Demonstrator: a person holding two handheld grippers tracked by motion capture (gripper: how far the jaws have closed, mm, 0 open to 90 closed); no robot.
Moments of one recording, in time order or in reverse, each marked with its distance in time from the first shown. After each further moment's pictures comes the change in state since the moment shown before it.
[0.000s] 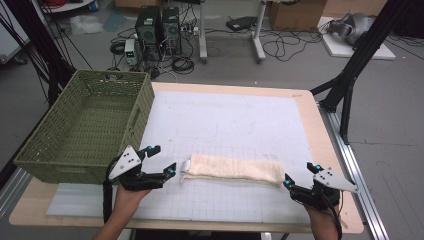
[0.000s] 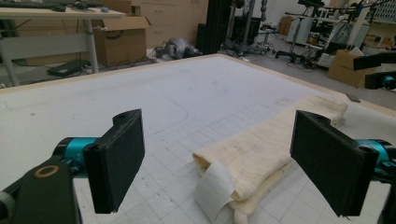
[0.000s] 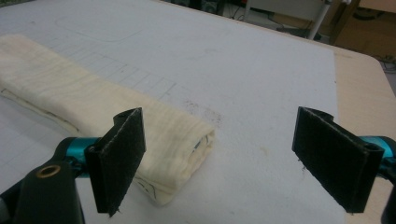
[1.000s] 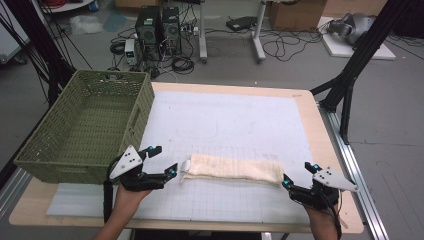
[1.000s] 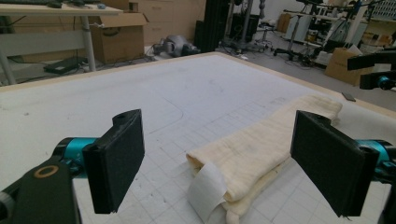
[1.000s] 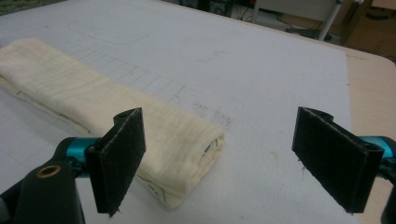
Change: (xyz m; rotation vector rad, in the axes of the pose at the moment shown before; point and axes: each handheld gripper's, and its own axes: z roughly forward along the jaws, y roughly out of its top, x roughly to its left) left arm -0.005 0.005 0.000 0.012 -0.009 -0.011; right arm 0.001 0.002 0.001 -0.001 0.039 0.005
